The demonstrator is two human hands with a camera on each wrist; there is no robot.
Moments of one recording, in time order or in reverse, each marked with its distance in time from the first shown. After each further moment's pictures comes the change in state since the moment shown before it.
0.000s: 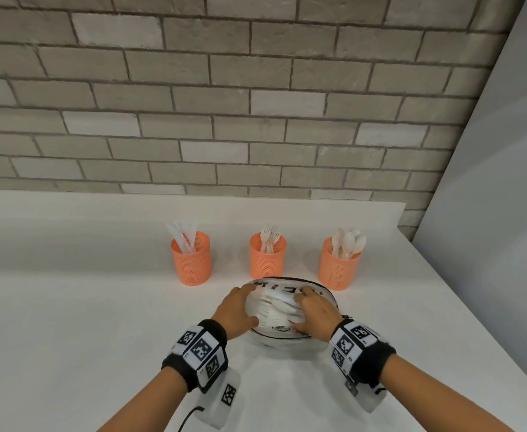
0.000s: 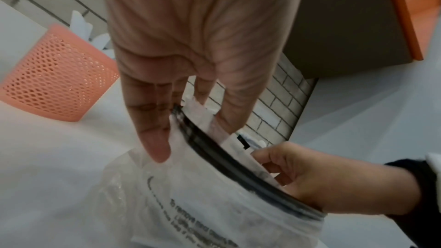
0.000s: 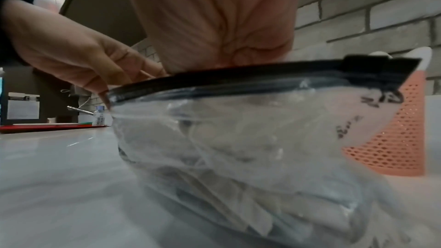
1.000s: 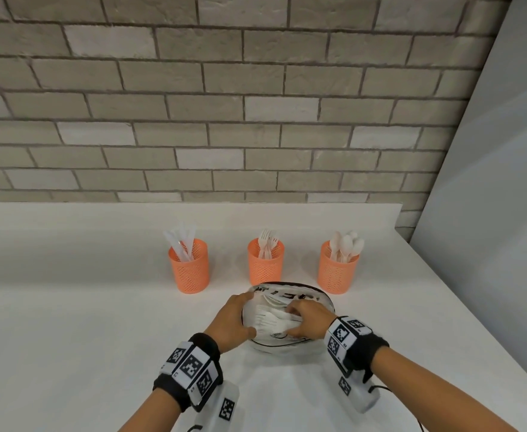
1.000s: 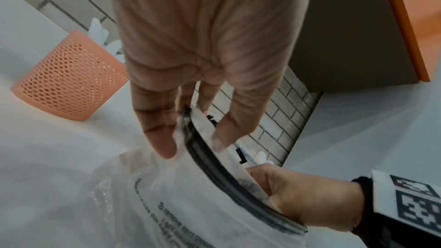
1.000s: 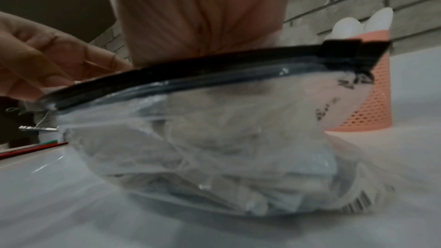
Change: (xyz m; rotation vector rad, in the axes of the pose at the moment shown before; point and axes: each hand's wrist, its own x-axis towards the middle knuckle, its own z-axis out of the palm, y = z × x) left_hand -0.009 -0.004 -0.003 -0.103 -0.012 0.036; right_hand 0.019 0.008 0.010 0.201 -0.152 0.071
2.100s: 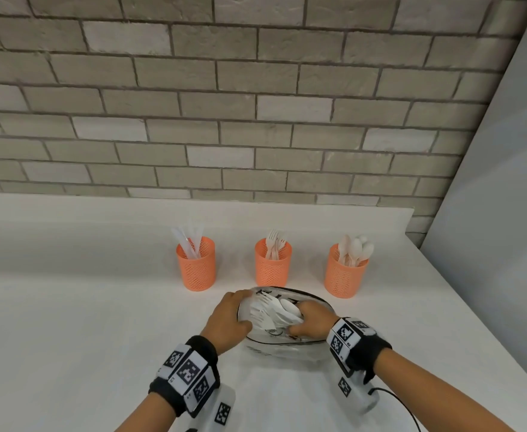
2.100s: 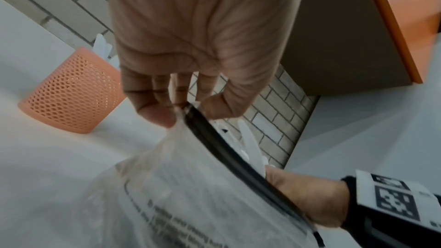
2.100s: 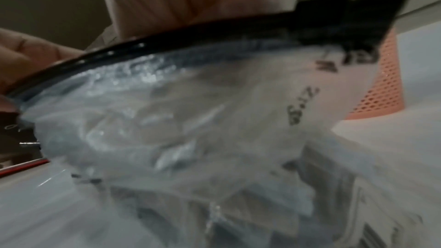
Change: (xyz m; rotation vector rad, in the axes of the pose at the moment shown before) left_hand -0.007 -0.004 -0.008 -0.024 0.139 0.009; right_hand -0.001 -0.012 -0.007 0.032 -0.056 -0.059
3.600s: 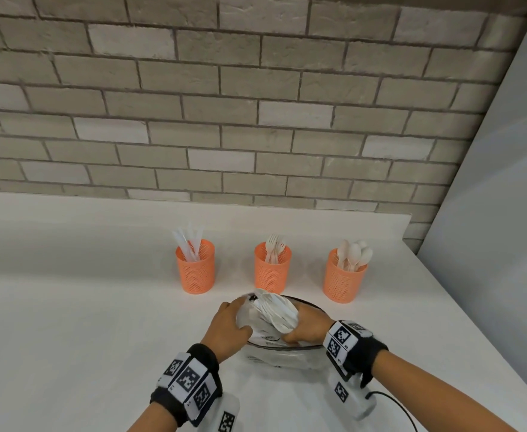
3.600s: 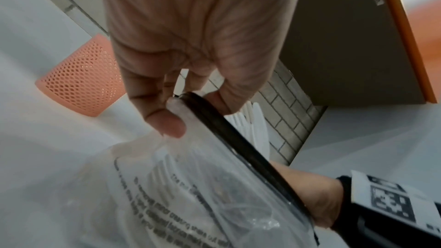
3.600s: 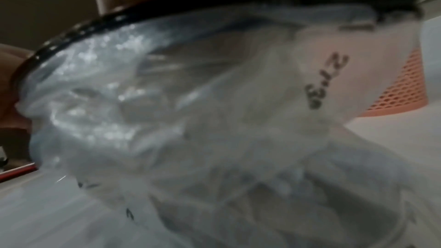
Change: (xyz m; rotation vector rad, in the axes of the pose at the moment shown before) left_hand -0.001 -0.007 0.006 -0.066 -0.014 -0.061; right_hand -0.003 -0.013 -0.002 0.145 0.008 -0.003
